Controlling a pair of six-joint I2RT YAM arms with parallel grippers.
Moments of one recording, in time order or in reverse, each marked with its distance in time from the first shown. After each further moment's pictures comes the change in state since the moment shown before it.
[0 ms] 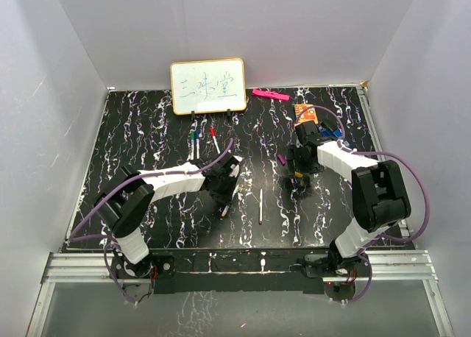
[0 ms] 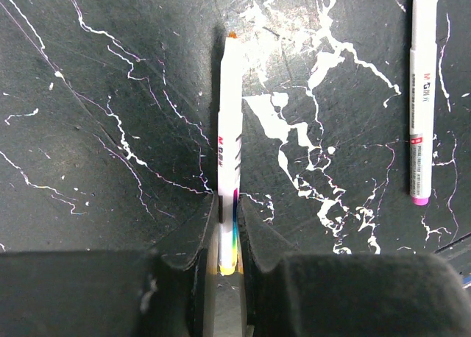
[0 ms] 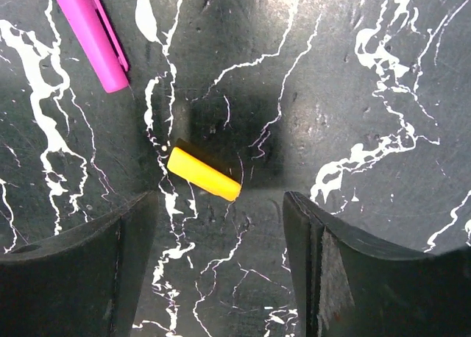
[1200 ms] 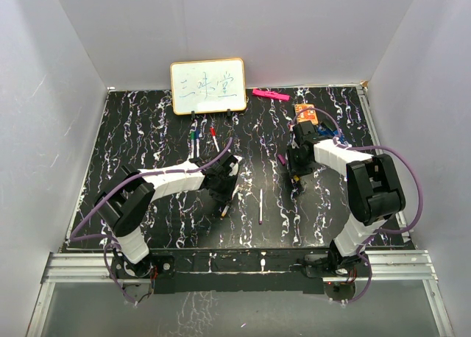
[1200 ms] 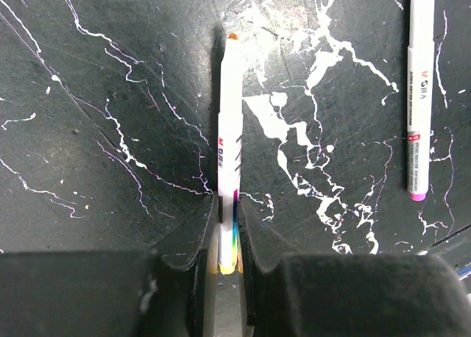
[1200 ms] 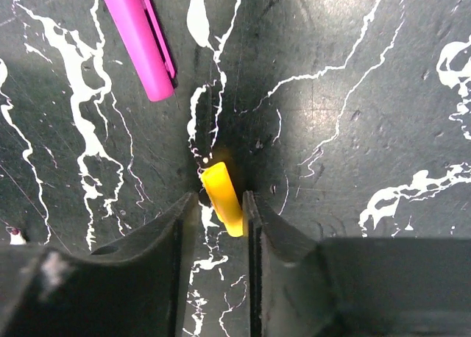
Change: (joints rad) left arm 0.016 0.008 0.007 -0.005 0.035 0.015; right arm -0.002 0.070 0.023 0.024 -0.117 0.016
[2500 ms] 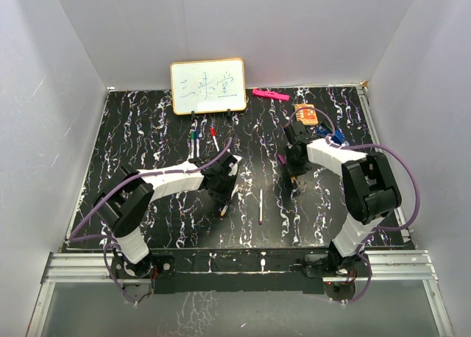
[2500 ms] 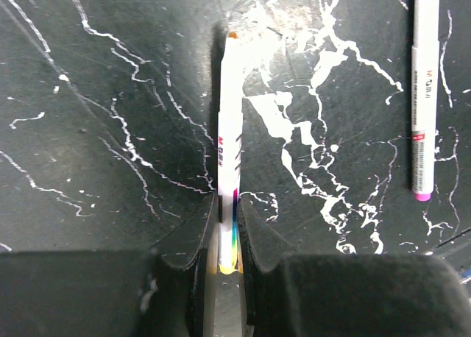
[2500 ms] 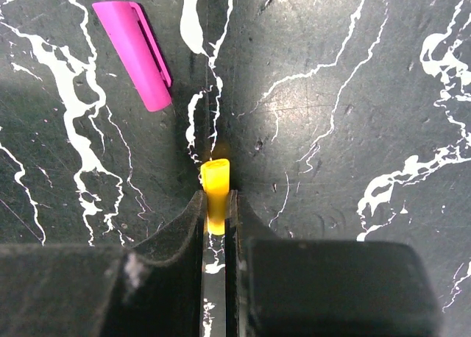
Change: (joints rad) left arm 0.002 -0.006 -0.003 0.005 0.000 0.007; right arm 0.066 0.033 0.040 -0.047 0.135 0.071
